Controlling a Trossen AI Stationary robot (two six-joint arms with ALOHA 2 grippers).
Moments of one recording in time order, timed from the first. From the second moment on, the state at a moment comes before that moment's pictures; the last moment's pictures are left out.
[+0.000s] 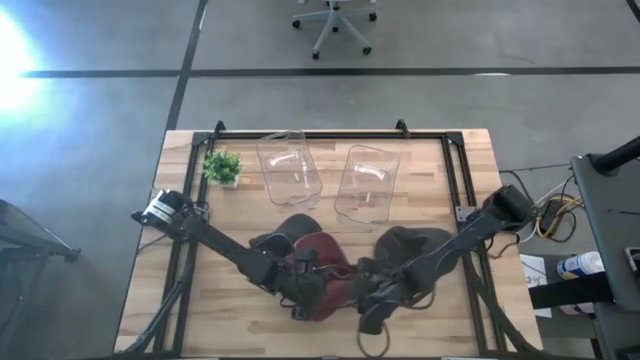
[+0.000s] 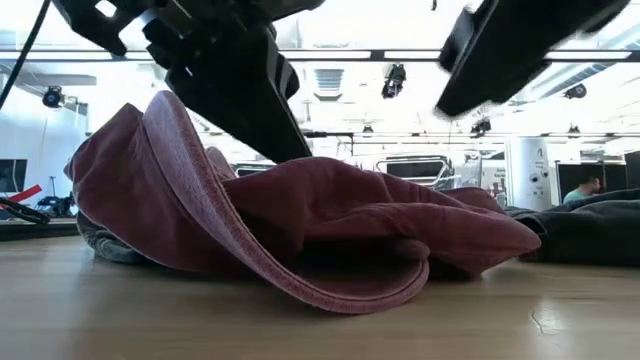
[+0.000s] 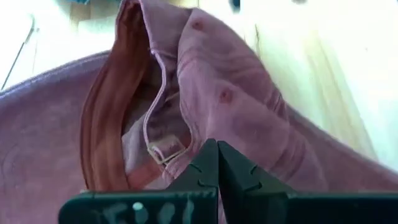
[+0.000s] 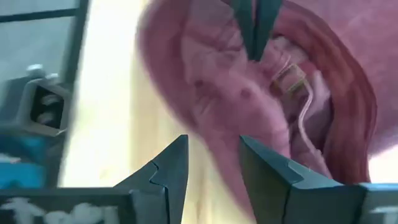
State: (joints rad) left arm -0.48 1.86 1.25 -0.29 -0.29 -0.27; right arm 0.60 1.81 1.19 -0.29 0.31 0.60
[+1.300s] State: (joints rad) left arm -0.49 1.86 1.22 -0.30 -0.22 -0.24; right arm 0.61 2.24 1.60 -0.60 0.71 0.57
